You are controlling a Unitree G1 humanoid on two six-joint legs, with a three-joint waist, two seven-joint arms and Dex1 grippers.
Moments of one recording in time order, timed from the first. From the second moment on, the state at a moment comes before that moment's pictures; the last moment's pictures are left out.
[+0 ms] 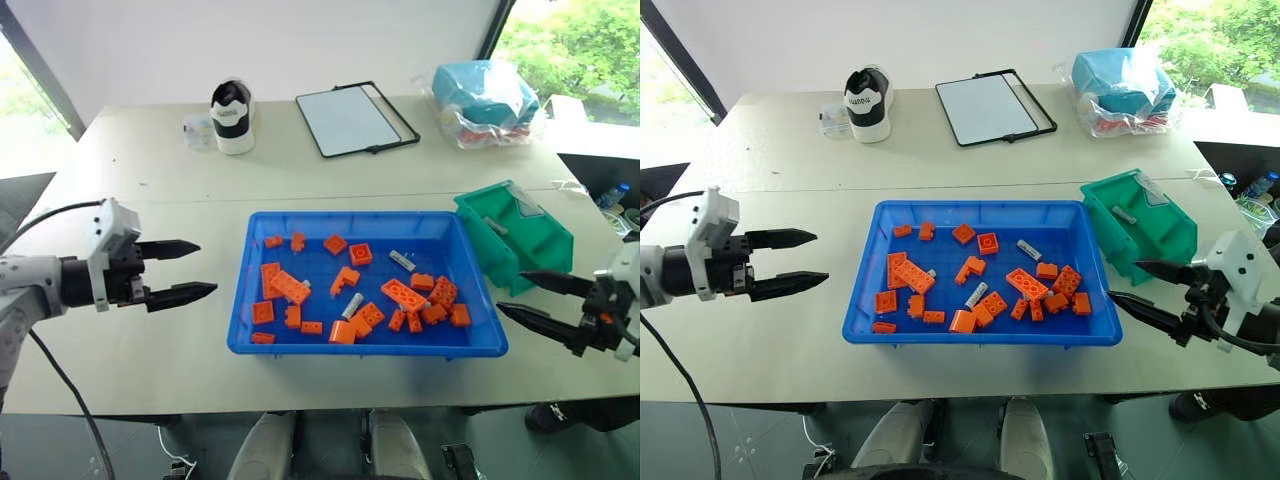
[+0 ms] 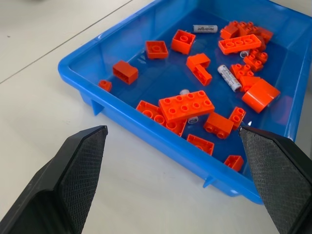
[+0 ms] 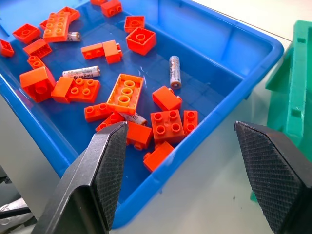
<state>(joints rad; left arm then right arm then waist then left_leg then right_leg) -0.13 1.00 0.34 -0.28 -0.69 0.70 -1.13 0.30 -0.96 -0.65 -0.45 0.71 0.60 0.98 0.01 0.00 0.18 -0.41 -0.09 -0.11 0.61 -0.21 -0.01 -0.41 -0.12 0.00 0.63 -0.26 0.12</state>
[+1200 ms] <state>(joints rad) -0.17 1.02 0.34 -0.35 -0.78 0.73 -1.11 -0.56 -0.67 0.12 -0.49 0.72 1.10 0.60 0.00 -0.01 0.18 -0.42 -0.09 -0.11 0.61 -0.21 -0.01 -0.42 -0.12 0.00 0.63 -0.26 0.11</state>
